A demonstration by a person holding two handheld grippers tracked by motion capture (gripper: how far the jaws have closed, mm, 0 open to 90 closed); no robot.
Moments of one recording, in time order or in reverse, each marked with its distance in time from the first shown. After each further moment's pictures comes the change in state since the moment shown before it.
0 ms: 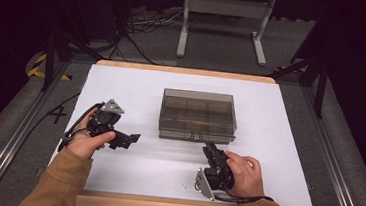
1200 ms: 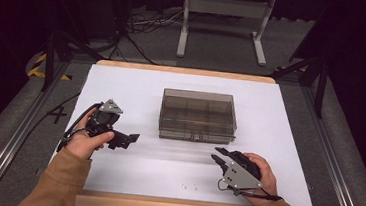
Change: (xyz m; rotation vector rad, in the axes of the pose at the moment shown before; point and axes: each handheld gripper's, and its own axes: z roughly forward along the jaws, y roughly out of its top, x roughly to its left) left arm 0.000 -0.001 -0.003 -0.005 0.008 -0.009; right arm -0.024 -0.055 -0.017 -0.235 0.257 0.424
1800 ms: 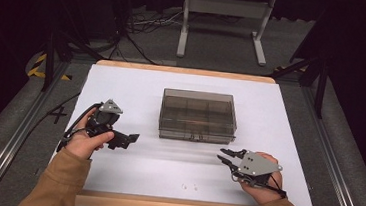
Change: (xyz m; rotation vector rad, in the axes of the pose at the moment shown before) left arm 0.001 0.000 0.000 0.002 0.001 0.003; right arm -0.024 -0.014 -0.011 -0.051 0.177 0.276
